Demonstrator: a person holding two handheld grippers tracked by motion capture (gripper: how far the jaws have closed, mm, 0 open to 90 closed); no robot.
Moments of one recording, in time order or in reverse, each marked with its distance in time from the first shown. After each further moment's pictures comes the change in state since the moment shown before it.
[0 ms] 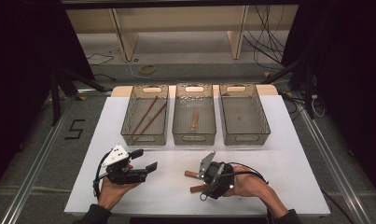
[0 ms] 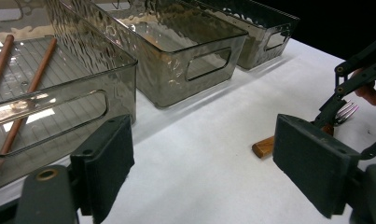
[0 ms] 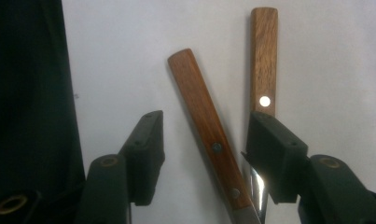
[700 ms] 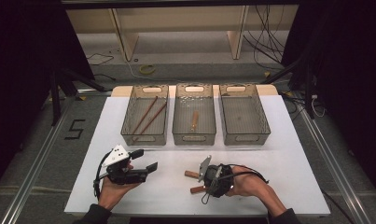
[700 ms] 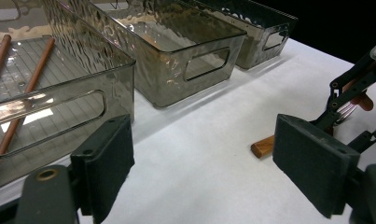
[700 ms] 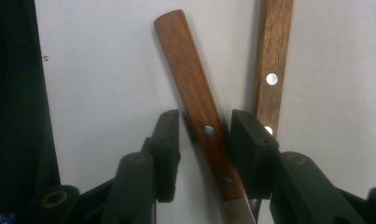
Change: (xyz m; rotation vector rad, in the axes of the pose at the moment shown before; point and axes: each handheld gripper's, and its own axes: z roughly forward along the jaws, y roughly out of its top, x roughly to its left) left arm -0.001 0.000 0.001 -0.001 -0.004 -0.001; right arm -0.001 -0.003 0.012 0.102 -0.027 -0.074
